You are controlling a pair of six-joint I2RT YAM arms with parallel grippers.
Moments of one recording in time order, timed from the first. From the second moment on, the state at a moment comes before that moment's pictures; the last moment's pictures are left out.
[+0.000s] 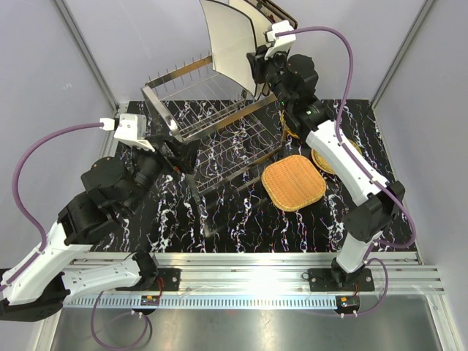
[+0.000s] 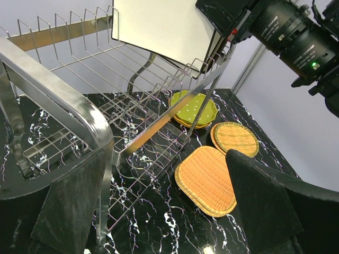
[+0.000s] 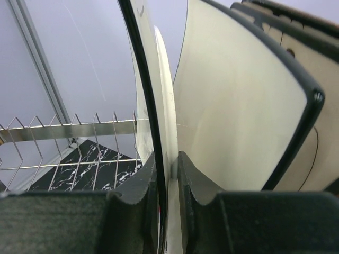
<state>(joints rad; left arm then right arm) -0.99 0.83 1.33 -0.46 -0.60 -0.27 0.56 1.75 1.89 0.07 0.09 -0.02</state>
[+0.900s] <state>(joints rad) -0.99 0.87 1.38 -0.47 -0.60 -0.27 0.56 1.83 2.19 0.00 0.06 -0.05</state>
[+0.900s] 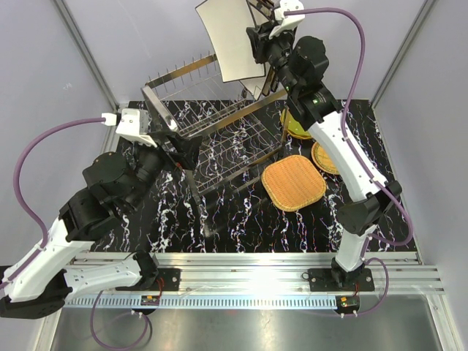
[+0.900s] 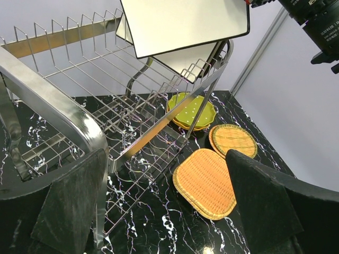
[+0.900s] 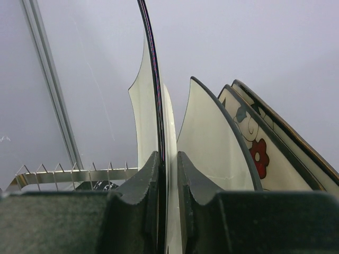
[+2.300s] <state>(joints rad) -0.99 0.88 1.40 -0.46 -0.58 -0.31 0.43 1.85 2.40 -0.24 -0.04 0.40</state>
